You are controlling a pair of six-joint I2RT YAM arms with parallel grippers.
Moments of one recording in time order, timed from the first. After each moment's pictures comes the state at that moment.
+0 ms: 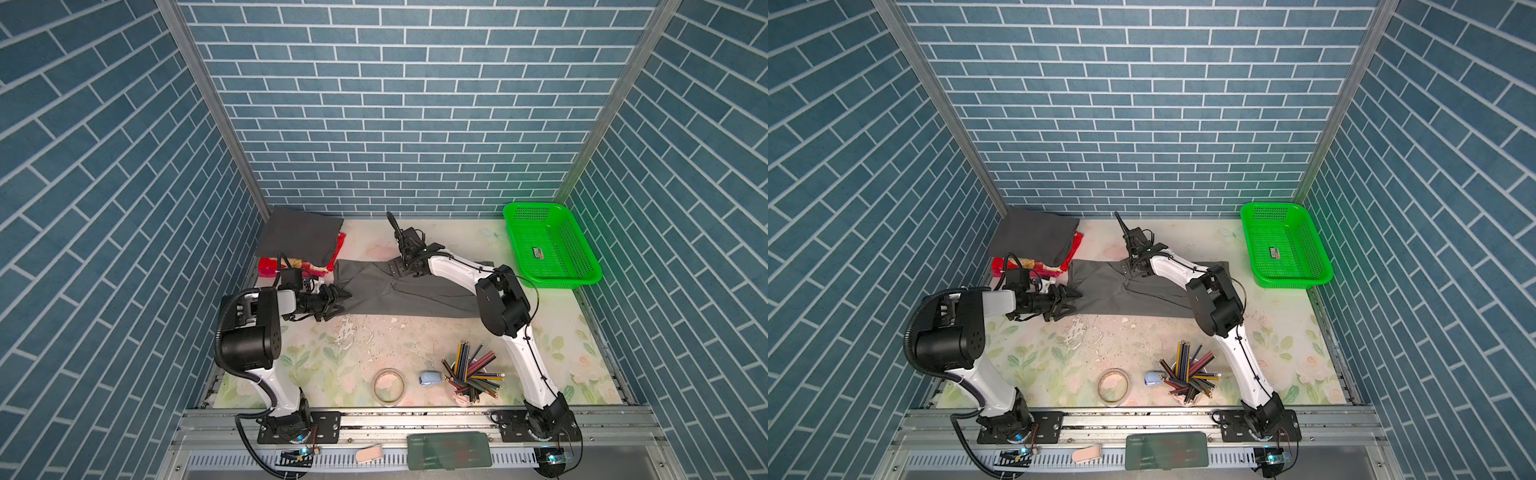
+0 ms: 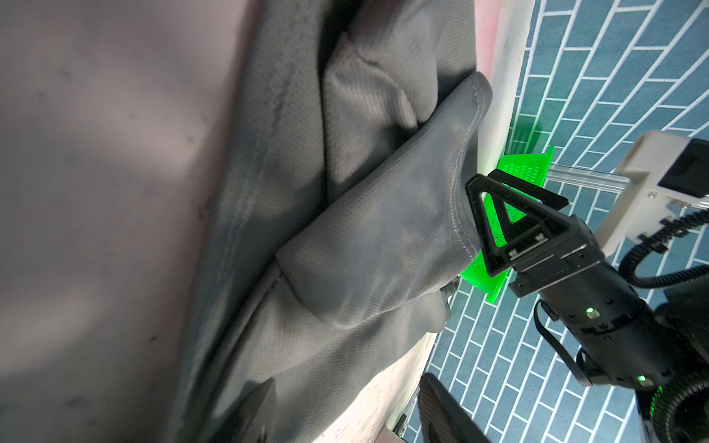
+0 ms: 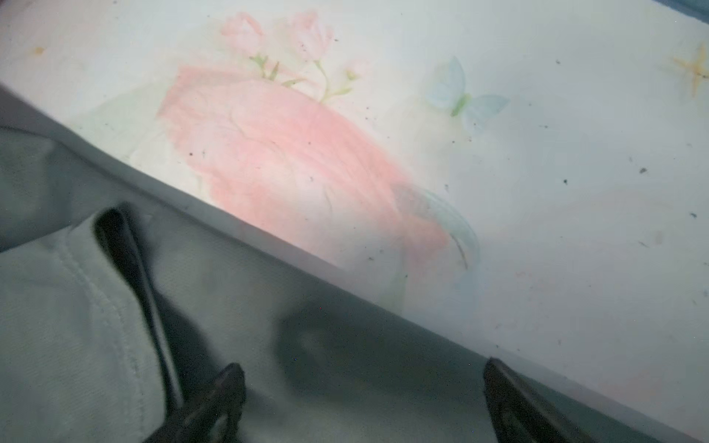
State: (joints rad) left arm 0.15 1.76 0.79 -0.17 0.90 -0.63; right arm 0.72 2.37 1.93 -0.50 0.13 0.16
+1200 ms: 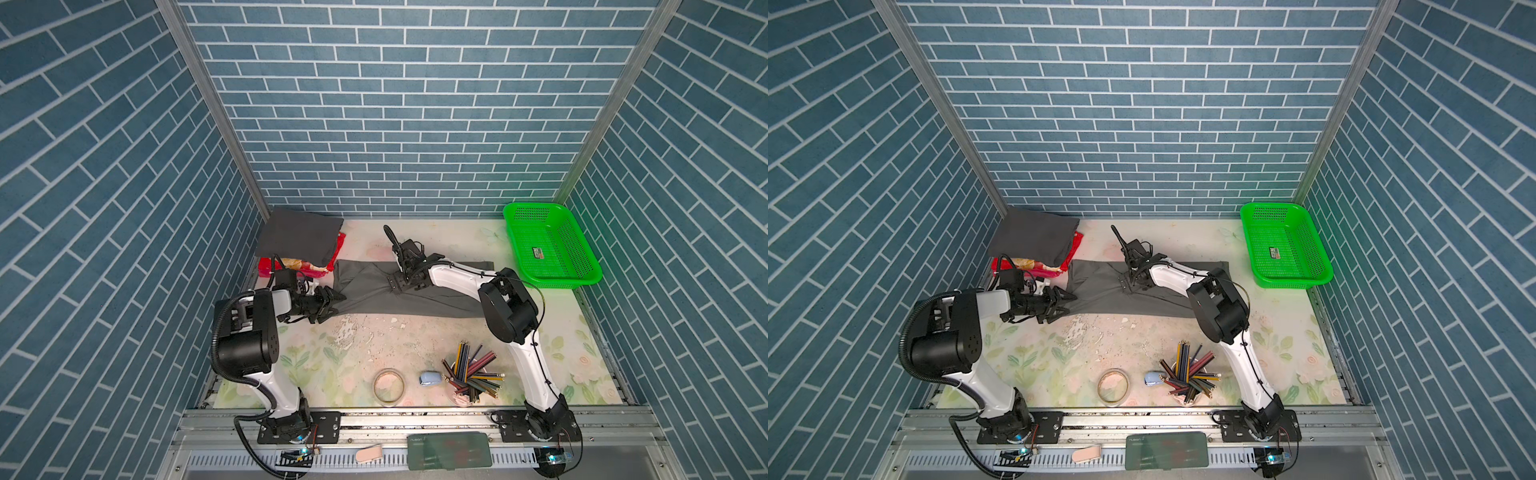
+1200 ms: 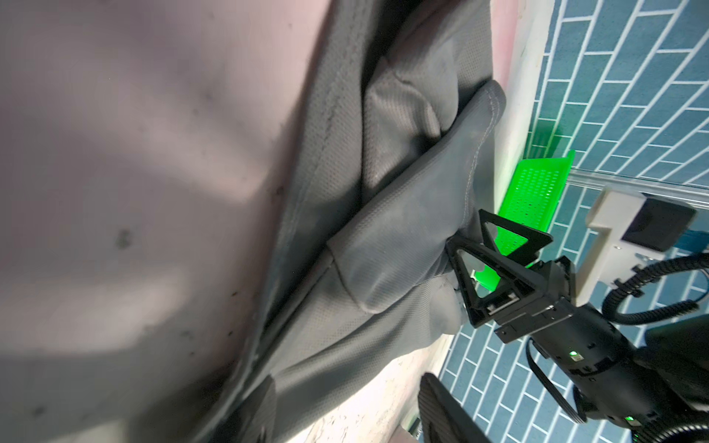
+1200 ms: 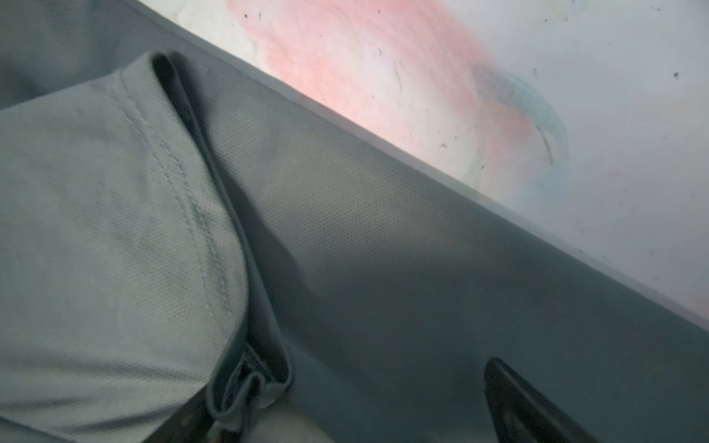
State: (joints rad) left arm 0.19 1.72 0.80 -0.28 0.83 -0.54; right arm 0.76 2.27 1.73 -0.47 0.10 0.15
